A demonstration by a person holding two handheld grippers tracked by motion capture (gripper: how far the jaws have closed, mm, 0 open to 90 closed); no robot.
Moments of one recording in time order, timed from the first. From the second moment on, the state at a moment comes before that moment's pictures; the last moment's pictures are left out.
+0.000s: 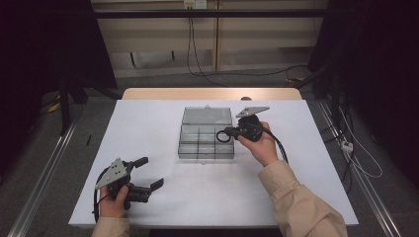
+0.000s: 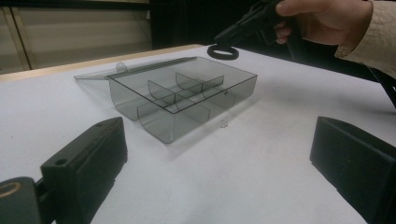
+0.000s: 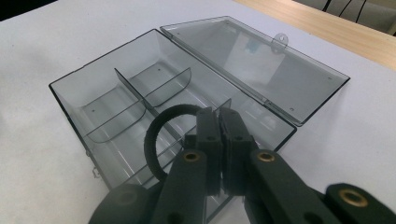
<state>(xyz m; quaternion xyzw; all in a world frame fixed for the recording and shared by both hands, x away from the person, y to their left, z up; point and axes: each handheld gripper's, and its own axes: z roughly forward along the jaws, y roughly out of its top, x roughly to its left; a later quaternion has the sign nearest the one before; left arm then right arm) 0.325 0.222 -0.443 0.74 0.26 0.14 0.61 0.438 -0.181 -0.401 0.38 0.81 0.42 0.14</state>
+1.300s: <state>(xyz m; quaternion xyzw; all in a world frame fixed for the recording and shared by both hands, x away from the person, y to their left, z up) 0.324 0.222 -0.443 0.74 0.26 0.14 0.61 0.455 -0.182 -0.410 0.40 0.81 0.41 0.16</state>
